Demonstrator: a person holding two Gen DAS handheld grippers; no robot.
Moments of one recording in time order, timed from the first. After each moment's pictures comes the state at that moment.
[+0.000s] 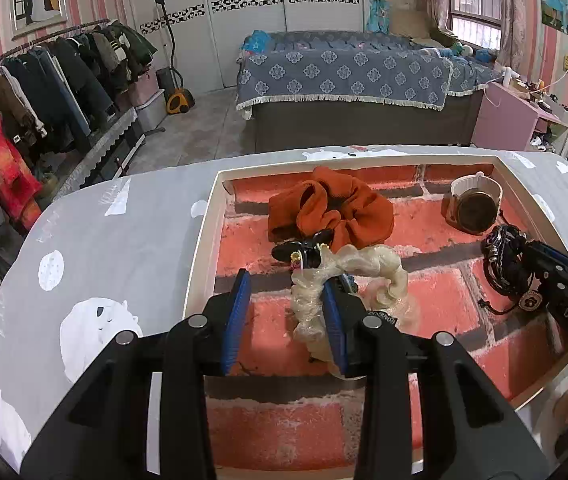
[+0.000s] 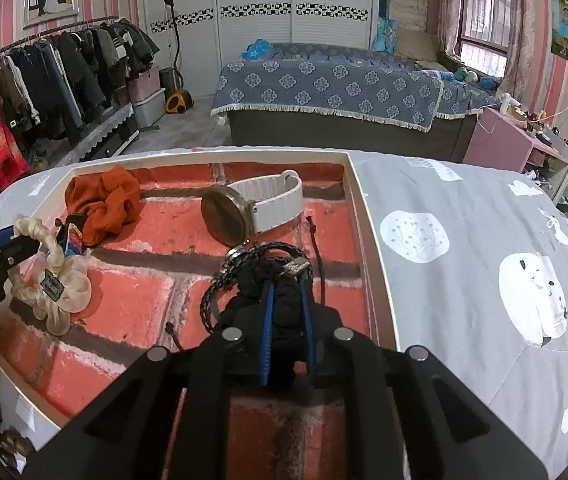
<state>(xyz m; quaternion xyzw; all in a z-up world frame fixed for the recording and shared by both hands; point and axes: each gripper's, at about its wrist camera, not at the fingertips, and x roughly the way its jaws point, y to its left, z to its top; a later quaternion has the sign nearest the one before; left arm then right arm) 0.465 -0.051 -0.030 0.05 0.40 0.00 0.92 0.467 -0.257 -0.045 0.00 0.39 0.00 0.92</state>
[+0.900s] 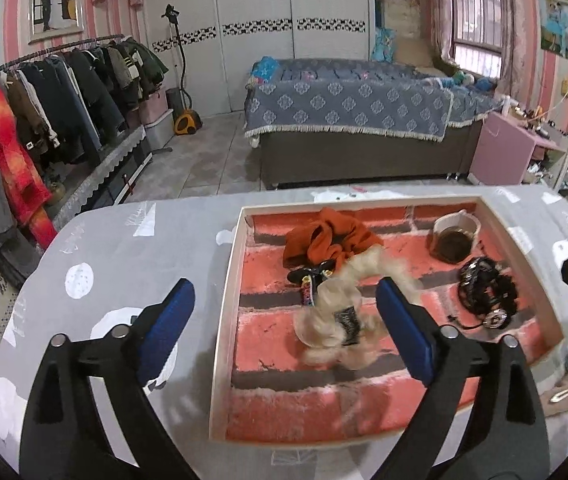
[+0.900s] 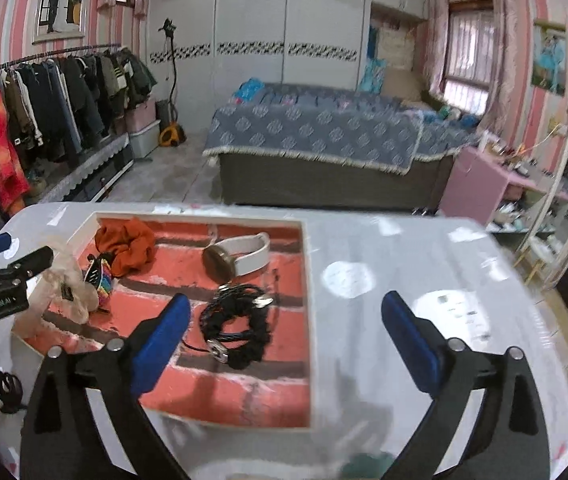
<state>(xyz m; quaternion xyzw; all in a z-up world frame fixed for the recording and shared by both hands) 0.431 -0.041 0.018 0.03 0.34 0.00 0.94 0.398 -0.275 0.032 -0.02 0.31 -0.03 0.95</state>
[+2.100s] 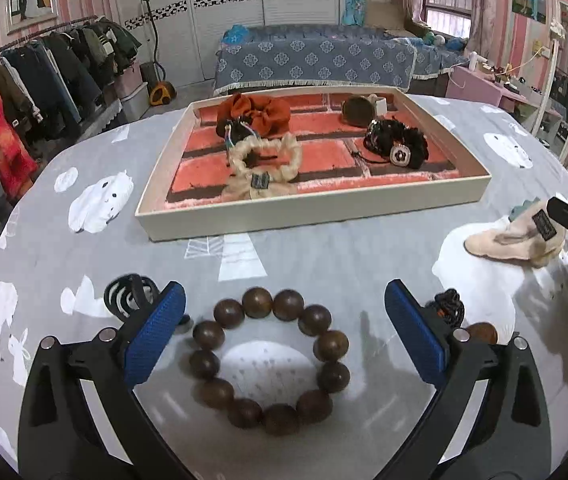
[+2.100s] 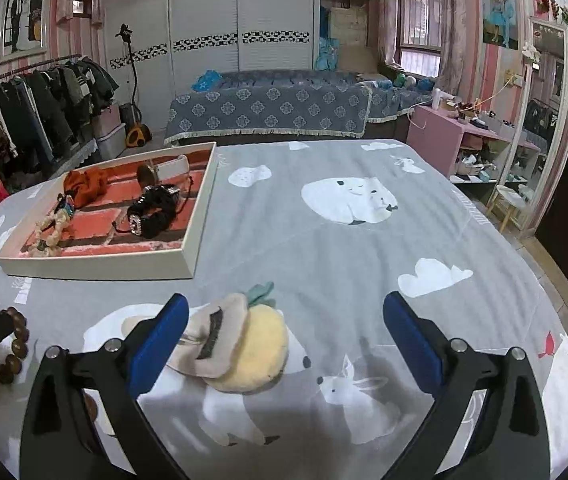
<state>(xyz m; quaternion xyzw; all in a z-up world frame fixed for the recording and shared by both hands) 0.289 -0.095 -0.034 0.05 0.41 -0.04 0.91 0.291 -0.366 -0.018 0.03 0.34 -0.08 0.94</state>
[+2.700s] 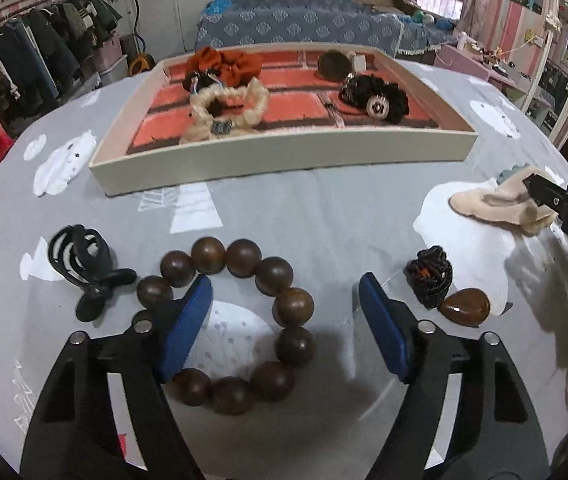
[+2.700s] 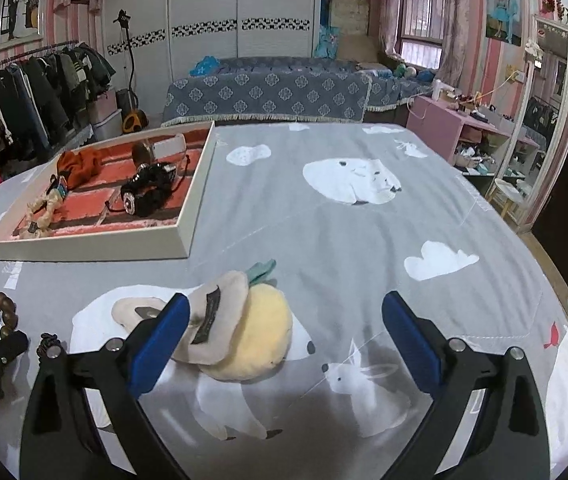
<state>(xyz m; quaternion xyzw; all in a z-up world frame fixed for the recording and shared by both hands) 0.291 -0.107 -0.064 0.03 0.46 -0.07 0.88 0.298 -0.360 -0.034 0.02 0.36 -0.09 0.93</state>
